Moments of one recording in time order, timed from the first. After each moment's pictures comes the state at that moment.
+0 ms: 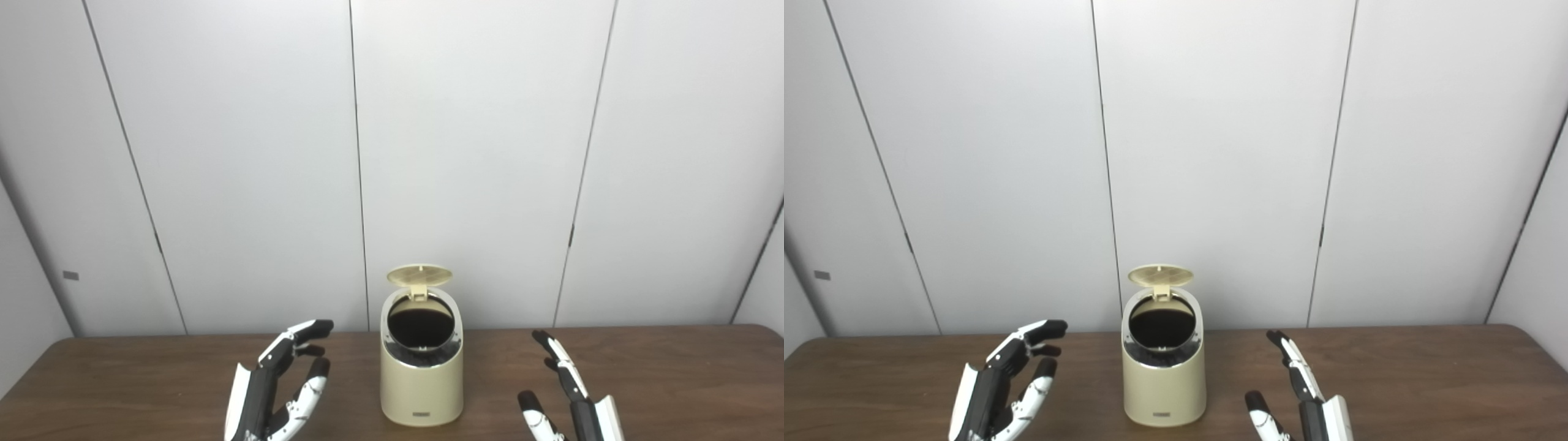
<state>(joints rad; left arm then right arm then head) -0.24 0.30 -0.33 0.06 0.03 -0.45 0.43 -0.16 -0.10 0.08 0.07 -0.52 -0.37 -0.38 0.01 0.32</state>
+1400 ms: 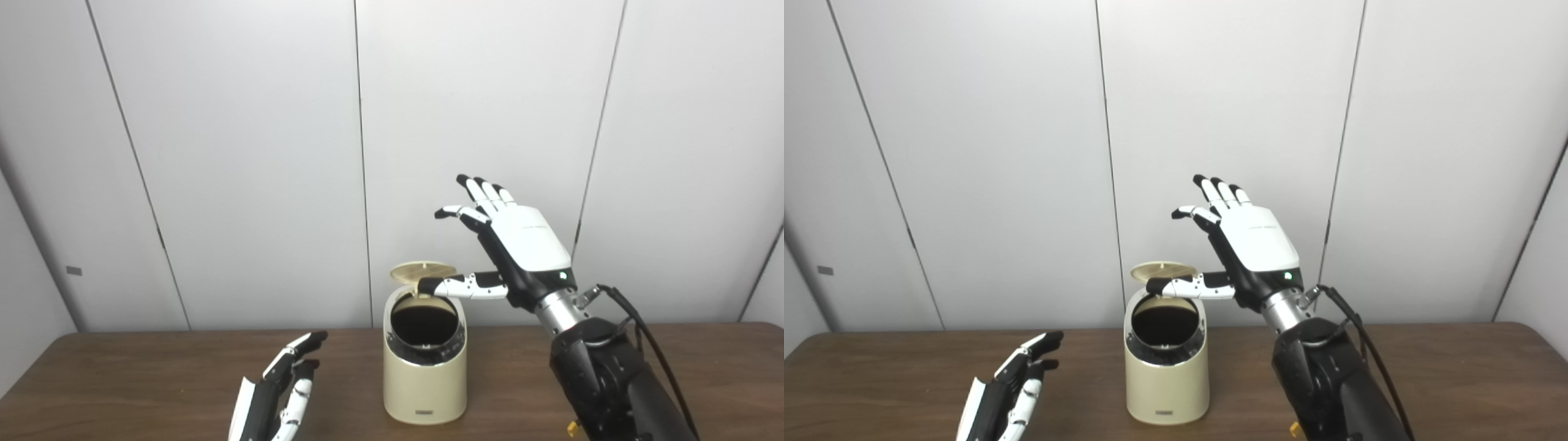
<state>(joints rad) -0.21 0.13 -0.07 0.15 0.18 -0.45 0.16 -0.72 -0.23 0.24 -0.05 -0.95 0.12 0.14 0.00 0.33</state>
